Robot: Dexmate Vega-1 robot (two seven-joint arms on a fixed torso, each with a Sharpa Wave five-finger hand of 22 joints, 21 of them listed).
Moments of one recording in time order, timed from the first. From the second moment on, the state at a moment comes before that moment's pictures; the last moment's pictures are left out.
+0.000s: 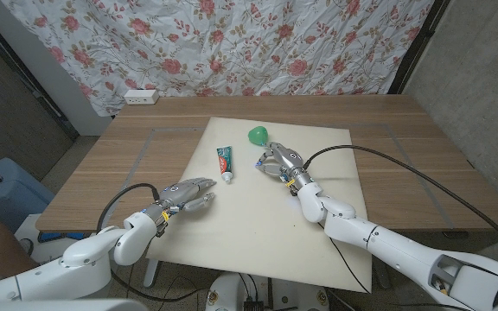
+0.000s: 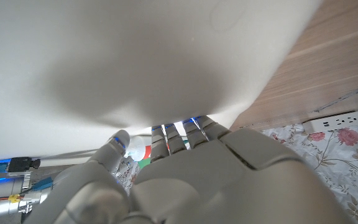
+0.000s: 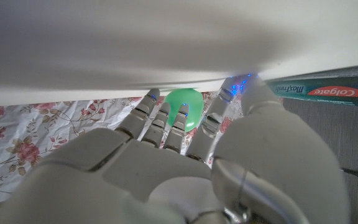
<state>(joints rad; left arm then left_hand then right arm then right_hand) 1.36 1.18 0.49 -2.08 0.44 0.33 0.22 0.03 0.08 0.76 0.11 0.19 0.23 -0.07 0.19 0.17 0.18 -0.10 0.20 0.17 0.15 -0.04 0.17 0.16 0.15 -0.04 0.18 0.17 -0.75 -0.48 -0.90 -1.40 -0.52 -0.07 -0.50 0.92 -0.02 0.44 -0.16 0.18 1.08 -0.22 0.53 0.22 0.35 -0.11 0.19 0.18 0.16 -0.04 0.27 0.23 0.40 0.00 0.19 0.17</state>
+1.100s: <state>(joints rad) 1.38 1.19 0.48 -2.10 0.42 0.37 0.23 0.03 0.08 0.78 0.10 0.19 0.24 -0.08 0.19 0.17 0.19 -0.10 0.20 0.17 0.16 -0.04 0.17 0.16 0.16 -0.05 0.18 0.16 -0.77 -0.50 -0.88 -1.43 -0.52 -0.08 -0.50 0.92 -0.02 0.44 -0.16 0.17 1.08 -0.22 0.52 0.22 0.35 -0.11 0.19 0.18 0.16 -0.04 0.27 0.24 0.40 0.00 0.19 0.17</state>
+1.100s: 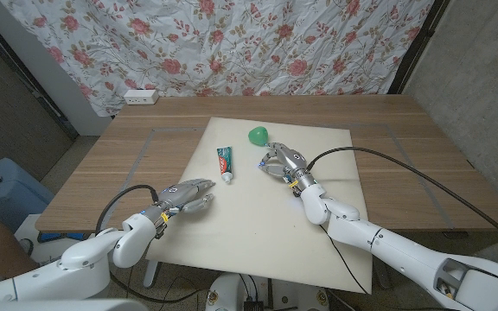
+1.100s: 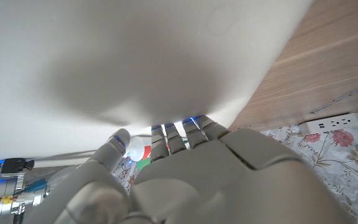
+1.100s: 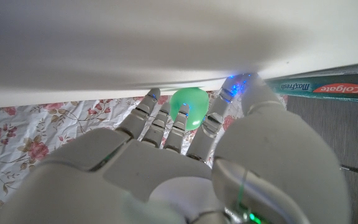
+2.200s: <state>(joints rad) 1.37 1.20 0.49 -2.09 0.41 0.37 0.24 0.04 0.08 0.79 0.08 0.18 0.24 -0.08 0.18 0.17 0.19 -0.11 0.19 0.17 0.16 -0.04 0.17 0.16 0.16 -0.05 0.18 0.16 -0.78 -0.52 -0.88 -1.45 -0.53 -0.10 -0.47 0.92 -0.02 0.43 -0.17 0.17 1.07 -0.23 0.51 0.22 0.35 -0.11 0.19 0.18 0.16 -0.04 0.27 0.24 0.40 0.00 0.19 0.16</state>
